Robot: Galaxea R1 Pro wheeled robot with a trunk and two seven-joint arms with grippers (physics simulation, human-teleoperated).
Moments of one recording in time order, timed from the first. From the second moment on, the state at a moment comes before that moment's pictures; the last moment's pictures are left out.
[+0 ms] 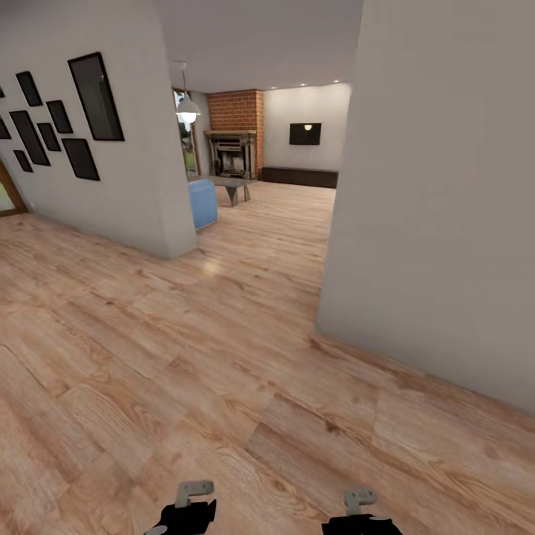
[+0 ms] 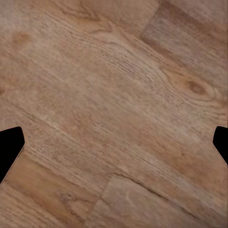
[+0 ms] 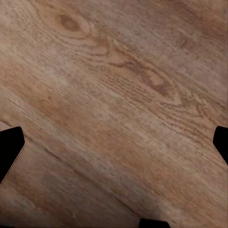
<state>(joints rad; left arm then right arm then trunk) -0.42 -0.09 0.15 -0.25 -0.09 -0.07 -0.02 -0.44 0.05 0.01 -0.25 0.04 0.18 0.07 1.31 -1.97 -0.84</state>
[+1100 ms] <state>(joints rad) -0.42 -0.09 0.15 -0.25 -0.09 -0.07 -0.02 -0.44 0.05 0.01 -0.25 0.04 0.18 0.07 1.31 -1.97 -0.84</state>
